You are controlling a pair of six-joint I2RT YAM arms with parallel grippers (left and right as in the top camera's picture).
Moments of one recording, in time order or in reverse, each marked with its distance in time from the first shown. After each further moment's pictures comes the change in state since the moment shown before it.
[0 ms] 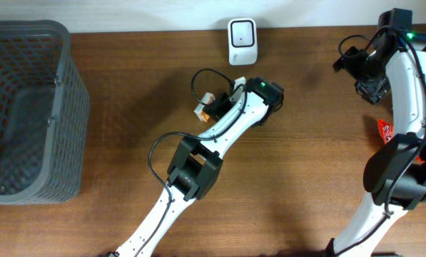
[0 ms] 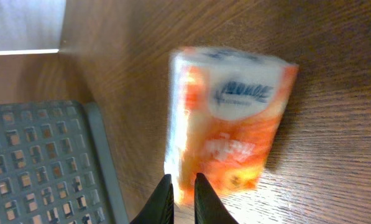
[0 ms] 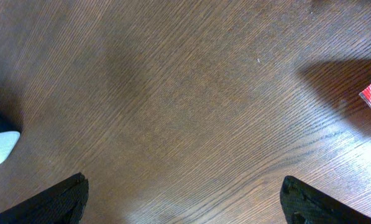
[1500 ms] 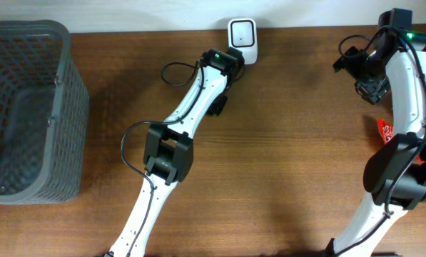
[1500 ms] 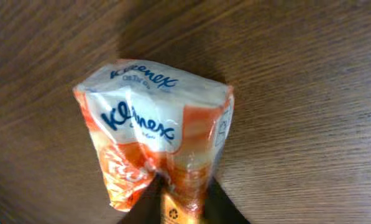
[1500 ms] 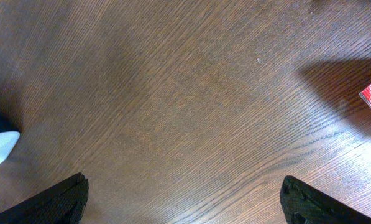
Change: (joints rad) left arm 0.235 -0.003 0.080 0.127 0.557 0.397; right arm 0.000 0.000 0.000 0.000 0.000 0.001
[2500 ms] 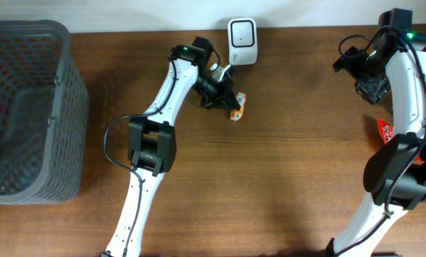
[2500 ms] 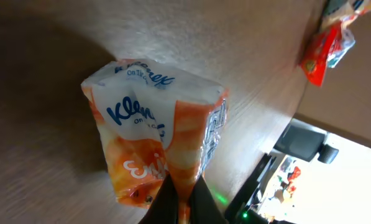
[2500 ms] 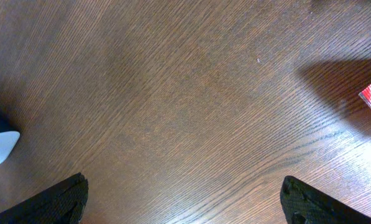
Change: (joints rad) left arm 0.155 0.044 -0.002 0.151 1.199 -0.103; right arm 0.000 0.000 0.000 0.000 0.000 0.000
